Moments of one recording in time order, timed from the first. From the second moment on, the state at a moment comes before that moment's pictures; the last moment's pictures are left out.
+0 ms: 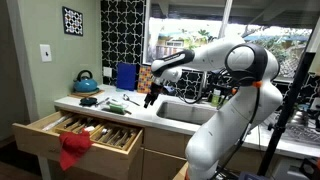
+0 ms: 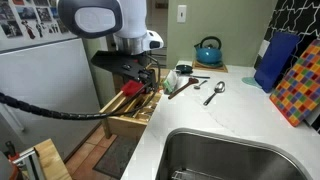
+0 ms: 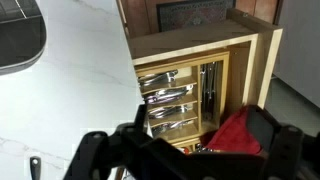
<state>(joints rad) 0.07 -0.50 -0.40 -2.48 0.12 2.15 -0.67</state>
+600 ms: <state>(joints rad) 0.11 -0.41 -0.32 -2.49 0.44 2.17 -0.61</state>
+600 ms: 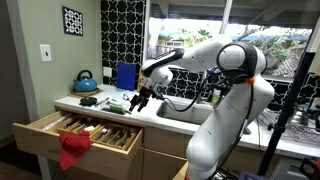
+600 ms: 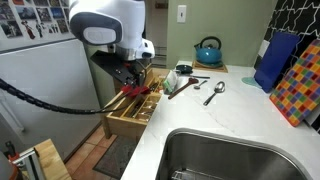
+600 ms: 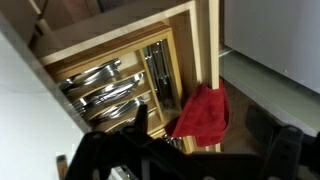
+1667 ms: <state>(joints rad) 0.12 -0.04 -0.18 -2.37 1.14 2.32 -0.65</state>
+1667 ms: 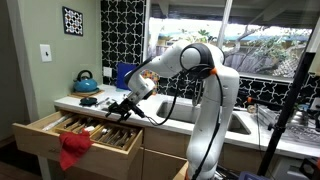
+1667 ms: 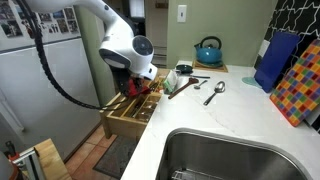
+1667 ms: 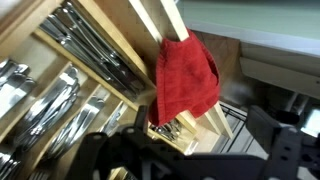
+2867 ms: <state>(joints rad) 0.02 0.47 -0.02 -2.07 1.43 2.14 -0.50</state>
